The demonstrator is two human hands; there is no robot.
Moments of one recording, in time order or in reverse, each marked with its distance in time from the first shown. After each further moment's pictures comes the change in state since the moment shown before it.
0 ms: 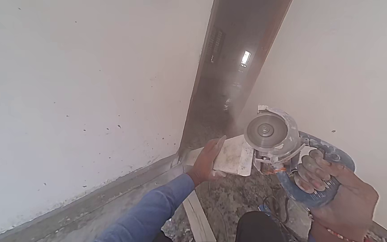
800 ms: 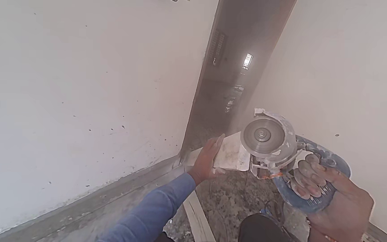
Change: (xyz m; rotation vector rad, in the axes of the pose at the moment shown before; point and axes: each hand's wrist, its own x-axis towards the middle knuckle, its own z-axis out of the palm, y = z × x) left_hand 0.003 -0.005 -0.006 0.009 0.058 -0.037; right_hand -0.003 0.010 0.006 0.027 -0.011 0.036
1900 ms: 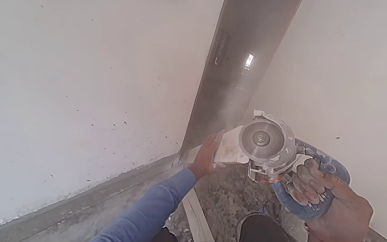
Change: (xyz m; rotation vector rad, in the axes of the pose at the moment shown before) left_hand 0.005 -0.003 -0.001 0.067 0.057 0.005; right_hand -0.009 0.005 -0.003 0.015 -0.053 0.032
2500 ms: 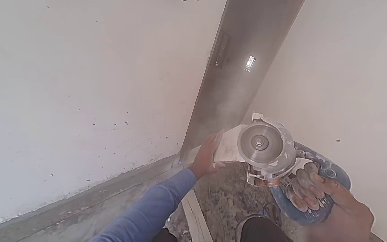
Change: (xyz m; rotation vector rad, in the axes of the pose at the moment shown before) left_hand 0.002 -0.001 -0.003 0.008 0.021 -0.010; right_hand -0.004 0.001 0.005 0.000 0.002 0.025
